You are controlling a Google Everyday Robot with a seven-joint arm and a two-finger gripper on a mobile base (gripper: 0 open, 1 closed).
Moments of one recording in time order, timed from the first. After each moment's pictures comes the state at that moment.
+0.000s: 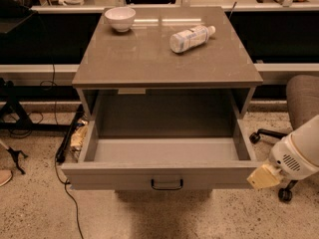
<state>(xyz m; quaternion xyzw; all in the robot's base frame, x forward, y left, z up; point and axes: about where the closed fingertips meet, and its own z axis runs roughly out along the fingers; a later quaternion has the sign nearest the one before) 0.381 -0.242 0.730 -0.32 0.93 0.17 0.08</state>
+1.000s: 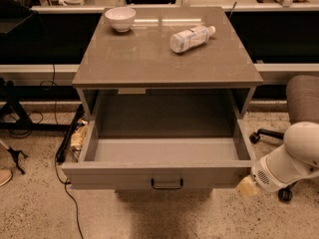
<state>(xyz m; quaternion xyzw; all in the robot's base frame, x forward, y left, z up) 0.411 -0.251 0.612 -0.25 0.96 0.15 0.08</state>
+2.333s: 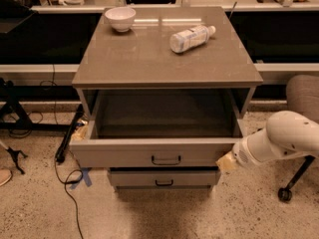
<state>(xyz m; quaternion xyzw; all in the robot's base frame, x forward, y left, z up) 0.501 -0.211 0.612 -0.28 0.93 0.17 0.18</state>
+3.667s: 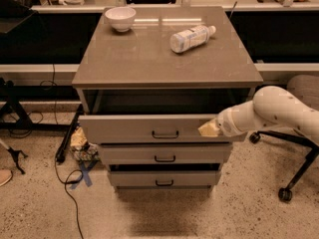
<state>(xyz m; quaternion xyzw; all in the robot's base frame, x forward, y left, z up) 0.602 -0.166 0.654 -0.33 0.88 0.20 0.29</state>
